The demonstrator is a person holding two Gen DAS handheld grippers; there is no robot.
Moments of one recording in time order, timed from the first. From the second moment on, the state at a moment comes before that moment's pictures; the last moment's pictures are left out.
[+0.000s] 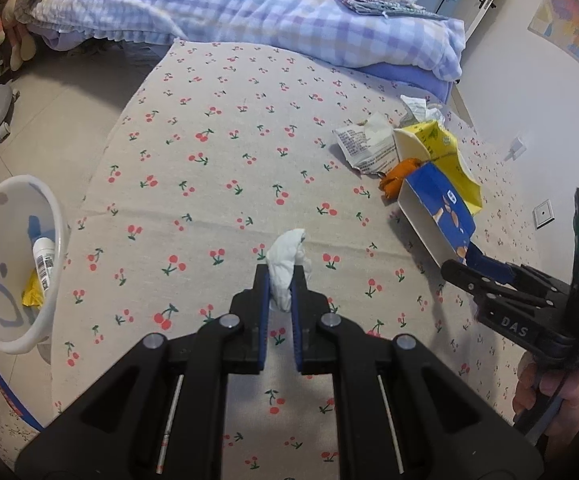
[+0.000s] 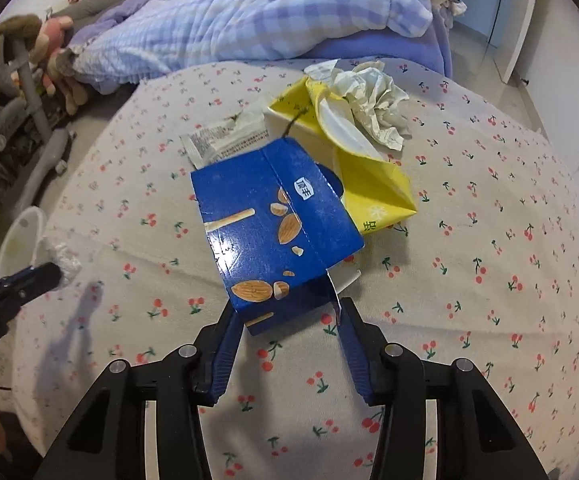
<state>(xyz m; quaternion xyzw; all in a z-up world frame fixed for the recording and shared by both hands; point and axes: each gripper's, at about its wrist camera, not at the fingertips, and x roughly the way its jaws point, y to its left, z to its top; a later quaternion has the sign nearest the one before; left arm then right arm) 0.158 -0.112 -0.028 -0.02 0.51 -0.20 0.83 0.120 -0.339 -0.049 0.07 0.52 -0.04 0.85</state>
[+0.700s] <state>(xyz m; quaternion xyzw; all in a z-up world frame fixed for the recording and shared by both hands) 0.167 -0.066 -0.016 -0.04 0.51 -0.18 0.84 0.119 -0.346 -0.046 0.10 0.51 0.01 0.85</state>
